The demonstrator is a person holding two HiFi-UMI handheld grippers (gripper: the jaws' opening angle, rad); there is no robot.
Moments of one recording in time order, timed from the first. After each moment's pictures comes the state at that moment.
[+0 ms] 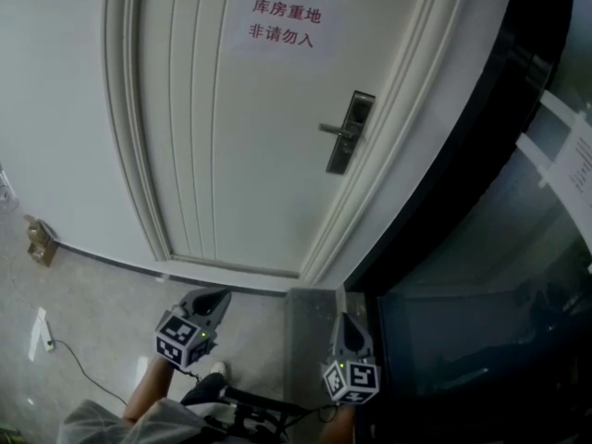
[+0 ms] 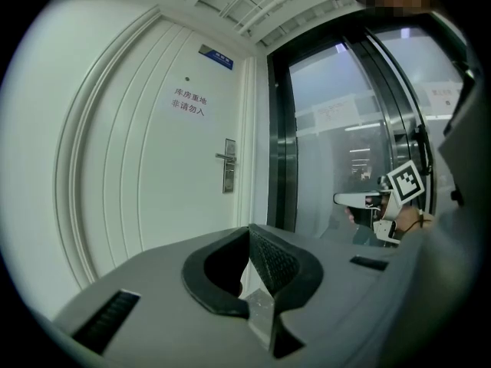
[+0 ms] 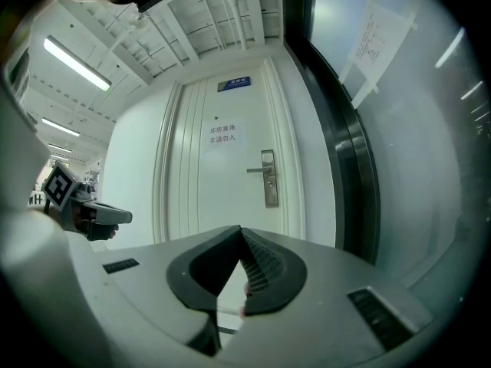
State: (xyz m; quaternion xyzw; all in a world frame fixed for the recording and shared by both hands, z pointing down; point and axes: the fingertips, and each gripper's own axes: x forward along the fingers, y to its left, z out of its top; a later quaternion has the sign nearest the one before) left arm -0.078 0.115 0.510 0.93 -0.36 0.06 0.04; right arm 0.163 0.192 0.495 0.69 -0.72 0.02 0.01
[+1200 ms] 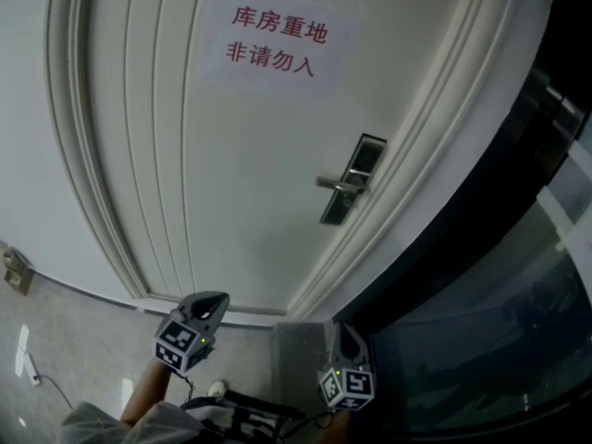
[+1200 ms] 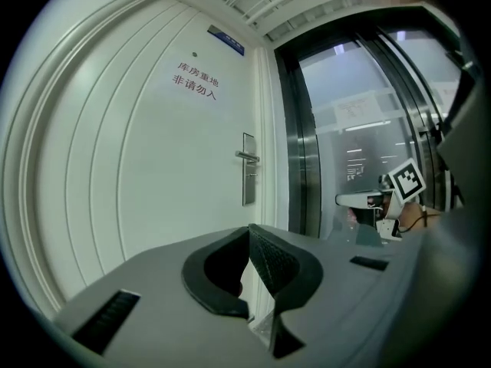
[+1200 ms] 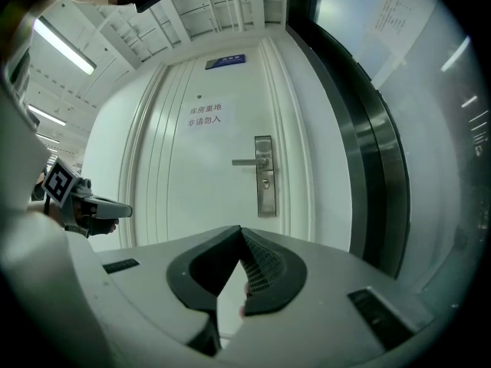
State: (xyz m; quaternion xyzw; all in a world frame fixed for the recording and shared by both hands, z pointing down) left arm -0.038 -0.102 0.479 0.94 -0.34 0.05 0.02; right arm 0.200 -0.011 0.470 0.71 -0.70 0.02 0.02
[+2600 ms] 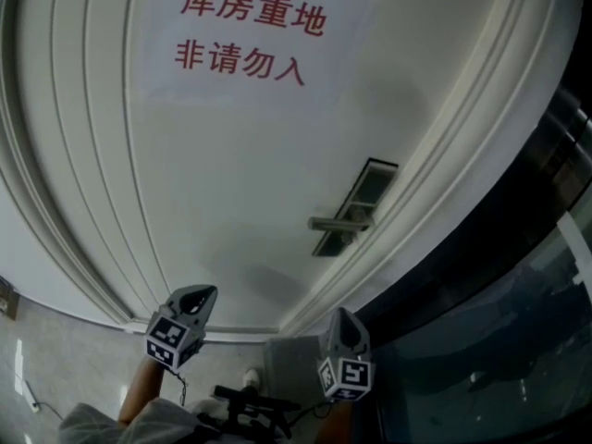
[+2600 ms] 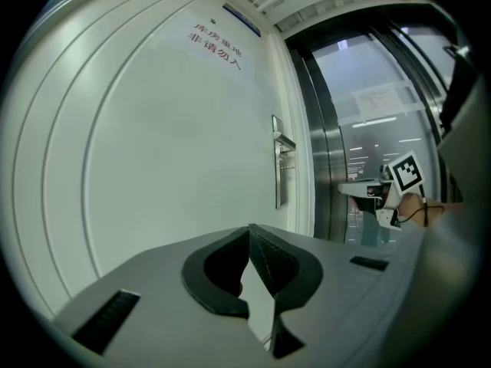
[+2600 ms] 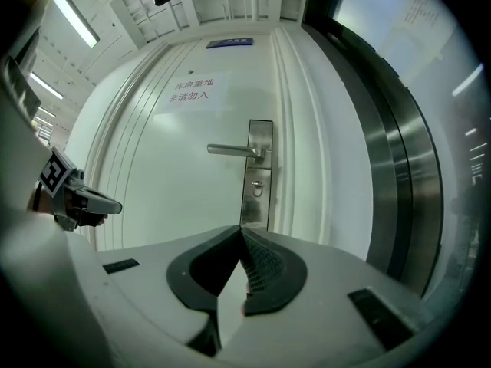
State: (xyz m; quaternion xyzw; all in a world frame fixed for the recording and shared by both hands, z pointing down) left arm -0.010 -0.268 0.482 0.94 -0.34 0.06 0.02; right arm 0.242 -0.171 0.446 0.74 -0.67 -0.04 0.05
